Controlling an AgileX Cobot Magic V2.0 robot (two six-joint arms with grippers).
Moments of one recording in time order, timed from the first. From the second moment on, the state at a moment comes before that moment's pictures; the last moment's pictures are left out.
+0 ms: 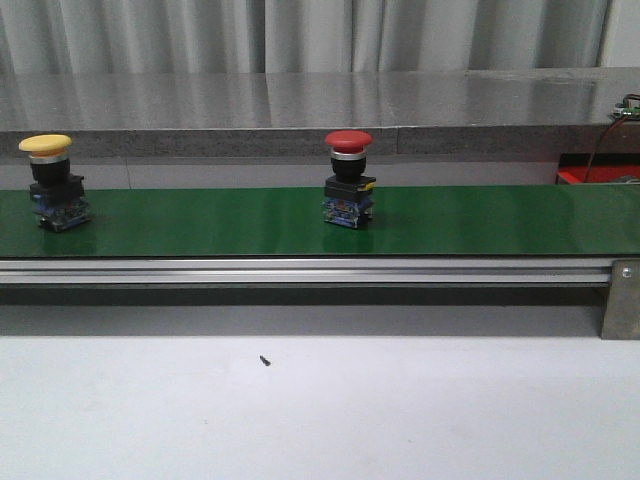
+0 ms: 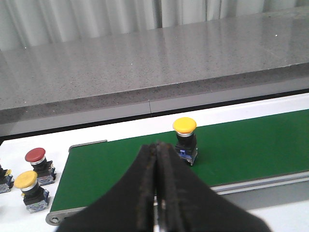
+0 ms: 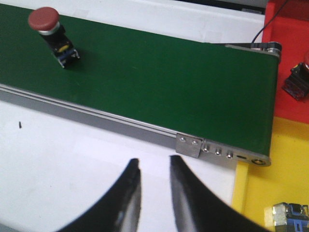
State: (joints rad) left arm -0.10 0.25 -0.47 -0.07 0.45 0.14; right arm 0.02 0.77 -0.74 0.35 0.70 -0.33
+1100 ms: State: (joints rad) left arm -0.10 0.25 -0.47 -0.07 0.45 0.14; right arm 0.23 1.61 -1.34 0.35 0.78 -0.37
